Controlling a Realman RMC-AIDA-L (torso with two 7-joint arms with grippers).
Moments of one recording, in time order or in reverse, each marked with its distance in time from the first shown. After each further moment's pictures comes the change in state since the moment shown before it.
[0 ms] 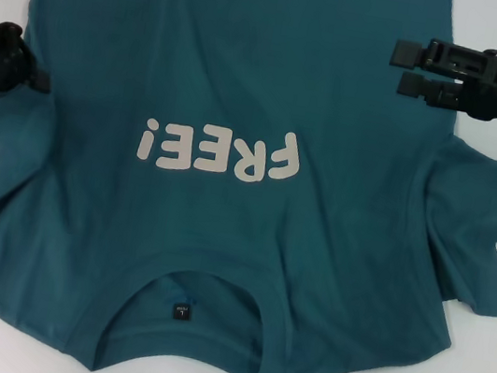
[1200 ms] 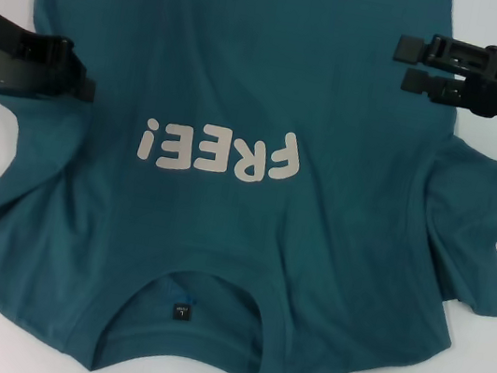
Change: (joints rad) left arm -0.029 -0.046 0.167 -0.076 0.006 -0.003 0.037; right arm 0.000 0.000 0.004 -0.001 0.001 -0.022 0.001
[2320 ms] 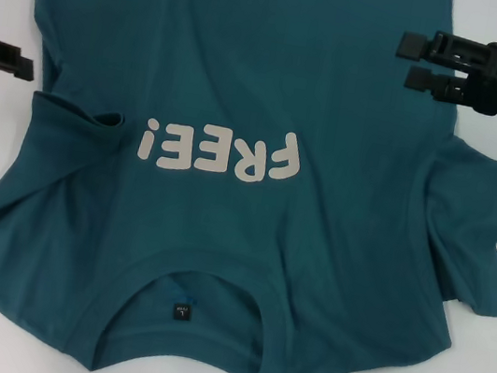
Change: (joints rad) left arm 0.134 0.048 -0.124 -0.014 -0.065 -0.057 0.081; right arm 0.000 -0.001 0.001 -0.002 -0.001 -0.021 0.009
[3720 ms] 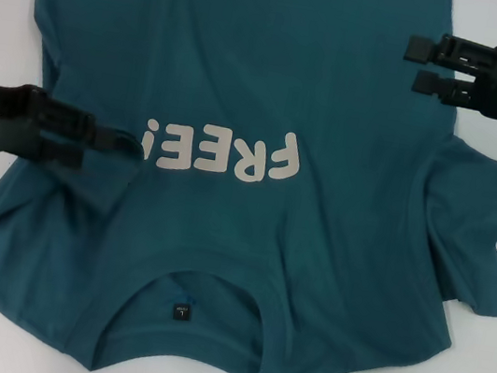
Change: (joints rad) left arm -0.009 -0.007 0.009 0.112 -0.172 0.280 0.056; right arm -0.007 -0.011 0.000 -0.009 0.000 -0.003 0.006
